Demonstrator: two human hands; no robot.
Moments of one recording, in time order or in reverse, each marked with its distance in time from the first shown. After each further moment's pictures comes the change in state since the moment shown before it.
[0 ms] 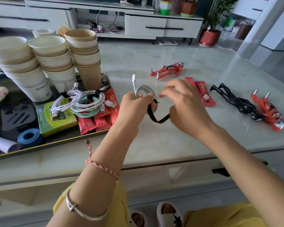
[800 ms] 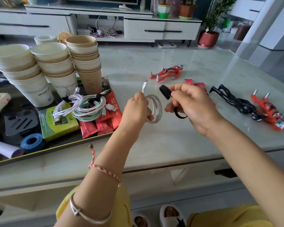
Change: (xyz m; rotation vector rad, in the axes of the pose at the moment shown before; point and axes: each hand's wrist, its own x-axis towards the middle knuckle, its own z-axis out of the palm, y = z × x) left_hand 0.000 0.004 0.003 0.152 0.027 -0.075; right_hand 0.009 -0.005 -0.011 0.998 0.031 0.506
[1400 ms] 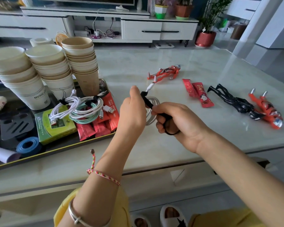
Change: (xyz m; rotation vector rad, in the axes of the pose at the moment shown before) left_hand -0.007 0.002 0.001 0.084 0.046 0.179; right_hand -0.019 0.008 0.020 0.267 -0.159 0.292
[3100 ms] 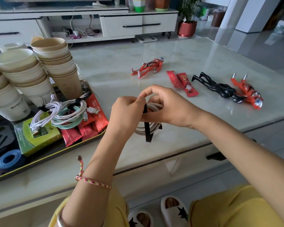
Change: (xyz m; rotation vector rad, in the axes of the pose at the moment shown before) left_hand -0.002 -0.005 0.009 0.213 -0.131 0.064; right_hand 0.001 -0.011 -0.027 -0.483 -0.186 -0.277
